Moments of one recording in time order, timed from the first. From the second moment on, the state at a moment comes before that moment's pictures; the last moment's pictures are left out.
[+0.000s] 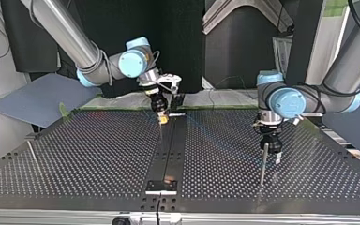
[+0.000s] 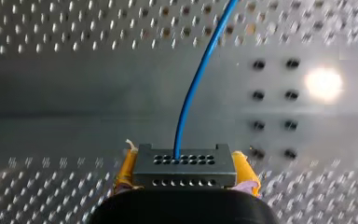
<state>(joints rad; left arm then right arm) 0.01 -1.86 -1.69 -2.68 -1.71 -2.05 2.24 -0.95 1.47 -0.45 1.58 1.63</state>
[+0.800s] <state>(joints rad) 0.00 -1.86 -1.69 -2.68 -1.72 -2.05 2.04 -0.93 1.70 -0.68 1.64 1.71</state>
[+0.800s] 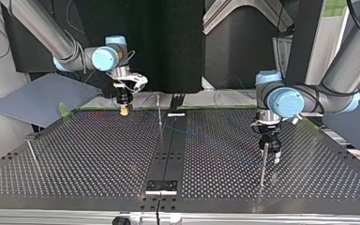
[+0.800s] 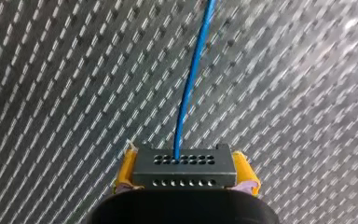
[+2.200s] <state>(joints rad) 0.00 -1.86 -1.69 -2.68 -1.72 -2.04 1.93 -0.52 1.90 -1.03 1.72 1.75</state>
